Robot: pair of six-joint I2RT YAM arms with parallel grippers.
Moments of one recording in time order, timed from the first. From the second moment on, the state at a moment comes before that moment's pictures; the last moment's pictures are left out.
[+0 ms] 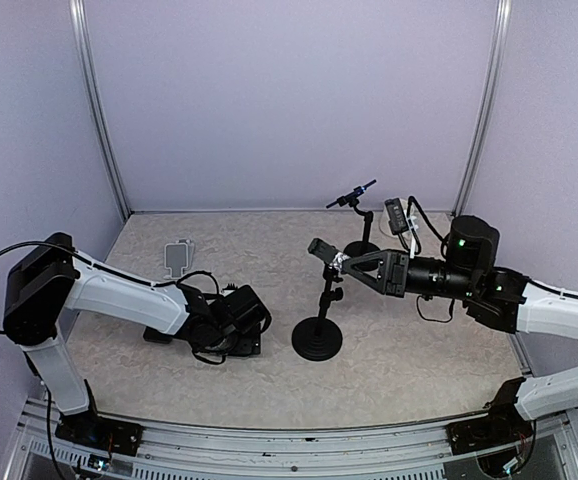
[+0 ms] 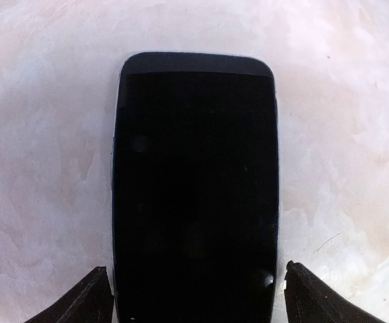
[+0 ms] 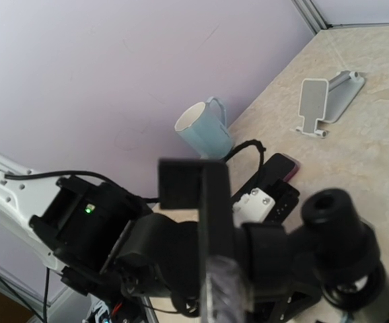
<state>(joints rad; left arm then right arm) -1.01 1.78 0.96 -0.38 -0.44 -0.91 0.77 1.08 0.69 0.30 -0.44 0.63</state>
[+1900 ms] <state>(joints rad) -0.83 1.05 0.68 -0.12 -0.47 -0.67 0.74 1.79 1.41 0.27 -0.46 0.53</state>
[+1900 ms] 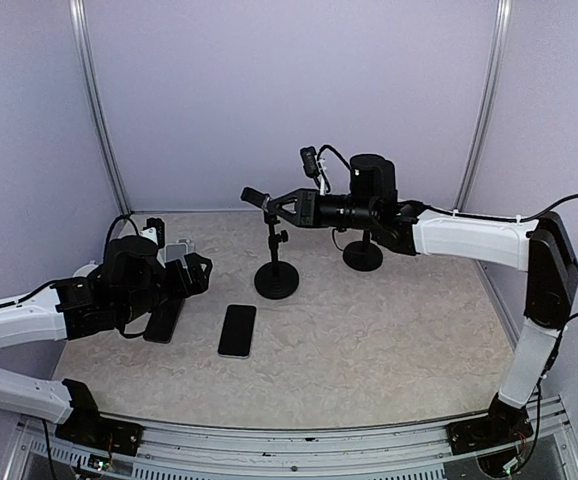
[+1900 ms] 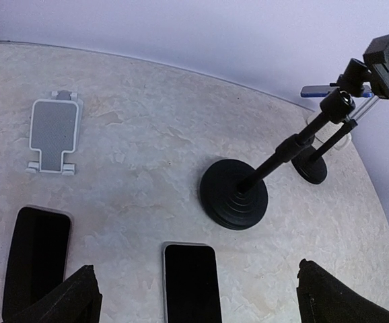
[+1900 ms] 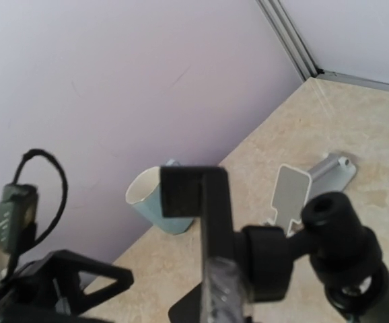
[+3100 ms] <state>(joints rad) -0.75 1.04 0.68 -0.12 -0.44 -0.61 0.70 2.19 1.88 0.29 -0.54 0.57</state>
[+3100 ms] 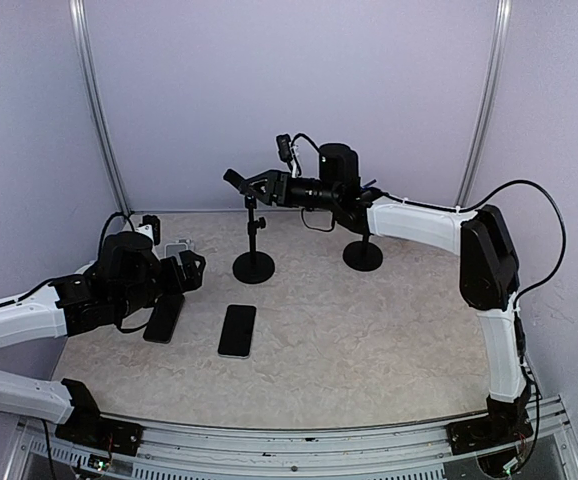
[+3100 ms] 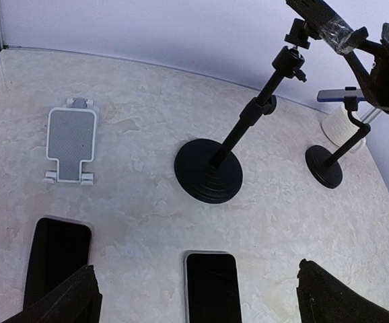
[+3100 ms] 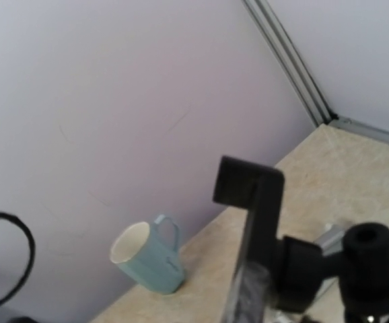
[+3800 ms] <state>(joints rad) -0.75 1.04 0.68 -0.12 -0.42 -0.60 0.65 1.91 1.55 0.31 -0.43 0.53</state>
